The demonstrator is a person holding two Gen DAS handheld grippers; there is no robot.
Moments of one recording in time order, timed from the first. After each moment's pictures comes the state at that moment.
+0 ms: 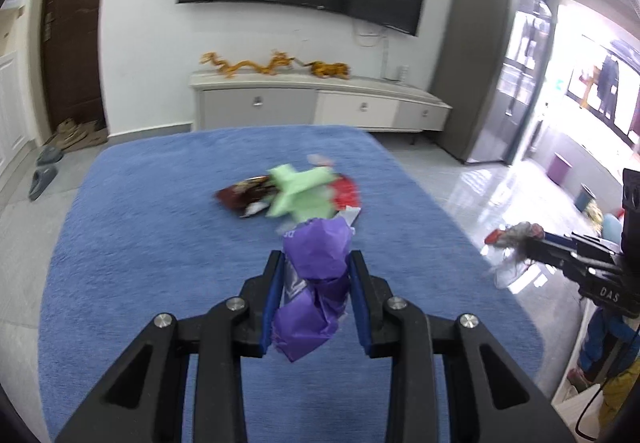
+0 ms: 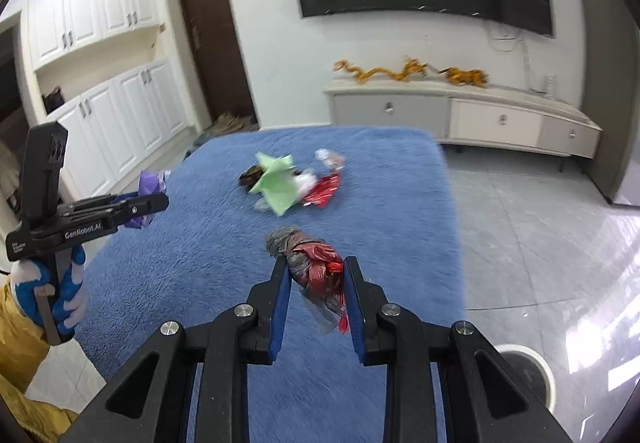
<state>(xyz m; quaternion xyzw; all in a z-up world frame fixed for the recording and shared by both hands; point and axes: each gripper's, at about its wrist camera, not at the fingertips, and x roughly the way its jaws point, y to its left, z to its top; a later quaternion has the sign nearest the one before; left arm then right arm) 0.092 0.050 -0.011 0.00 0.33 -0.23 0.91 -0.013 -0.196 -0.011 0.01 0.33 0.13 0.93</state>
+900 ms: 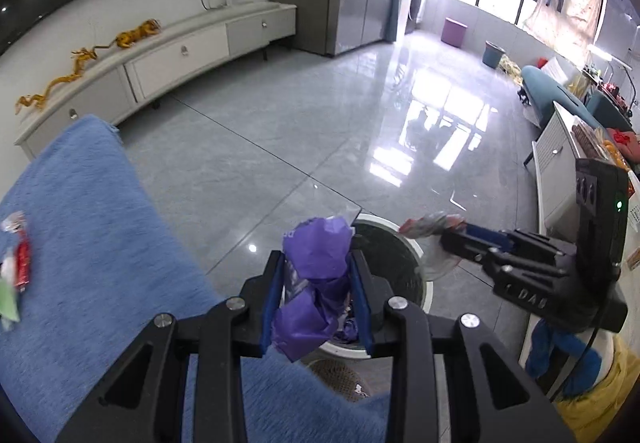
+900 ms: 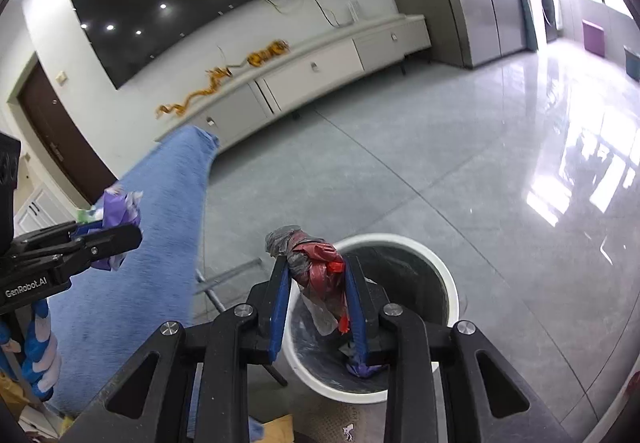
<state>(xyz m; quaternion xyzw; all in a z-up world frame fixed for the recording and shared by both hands) 0.042 -0.312 -0.071 0.18 0.41 -0.42 0.79 -0.118 -0.448 -0.106 0.22 0.34 -0.10 0.91</state>
